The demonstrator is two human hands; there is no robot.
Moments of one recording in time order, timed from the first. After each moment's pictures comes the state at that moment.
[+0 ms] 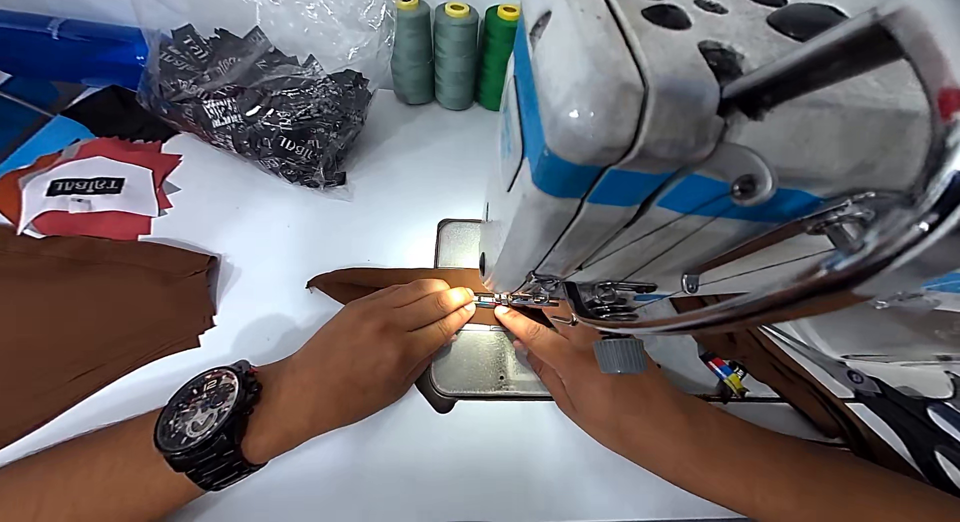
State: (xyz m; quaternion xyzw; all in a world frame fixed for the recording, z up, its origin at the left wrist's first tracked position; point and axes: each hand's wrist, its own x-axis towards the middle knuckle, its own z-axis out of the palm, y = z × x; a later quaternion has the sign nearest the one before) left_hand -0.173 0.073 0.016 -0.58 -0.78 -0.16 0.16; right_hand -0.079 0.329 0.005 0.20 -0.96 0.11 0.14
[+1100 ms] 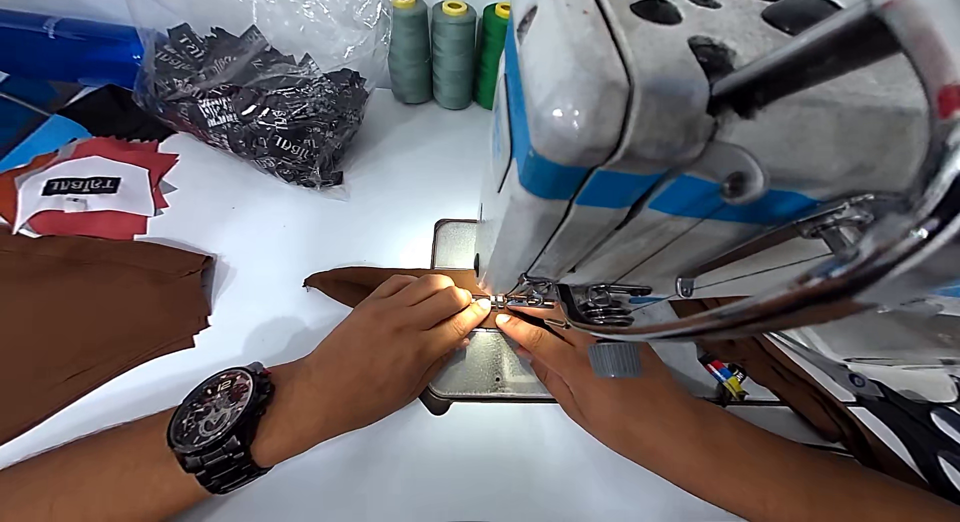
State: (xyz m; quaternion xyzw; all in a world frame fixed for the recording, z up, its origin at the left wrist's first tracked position) left_hand -0.169 0.087 0.013 -0.56 -0.80 -0.13 0.16; right_hand -0.077 0.339 0.004 0.23 -0.96 0.10 0.14
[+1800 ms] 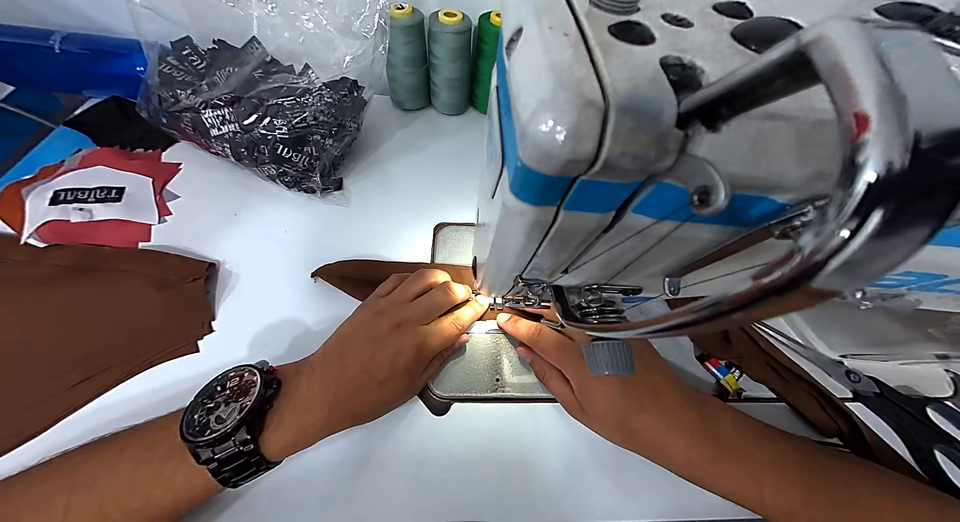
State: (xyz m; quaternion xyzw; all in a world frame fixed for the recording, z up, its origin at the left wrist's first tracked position) left_hand -0.171 0.088 0.014 -0.54 -0.82 -0.14 0.14; right_hand -0.081 0.341 0.005 0.23 -0.96 0.09 0.14
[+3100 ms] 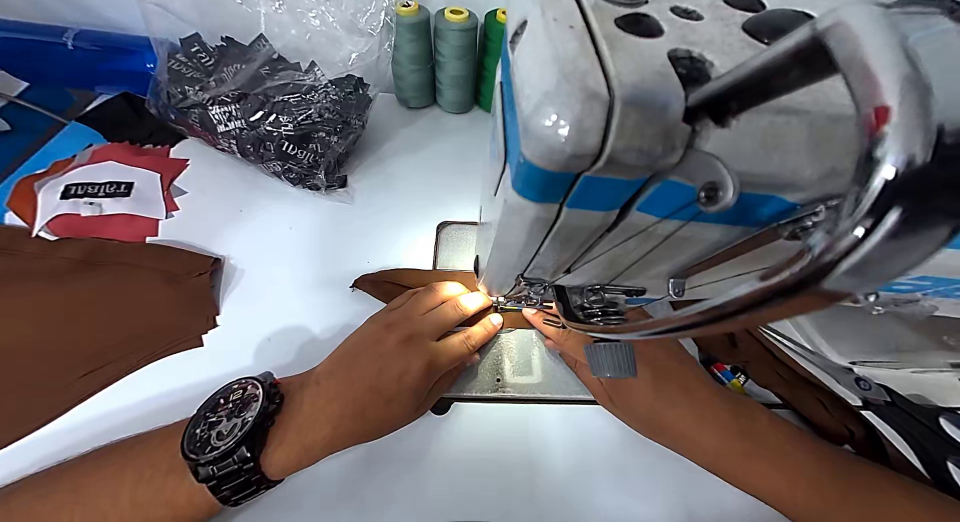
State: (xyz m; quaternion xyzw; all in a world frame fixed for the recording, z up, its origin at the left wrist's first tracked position) left_hand -0.160 0.091 0.013 -0.56 -0.80 -0.16 0.12; right_hand -0.078 0.366 0.009 0.25 -0.95 0.09 0.16
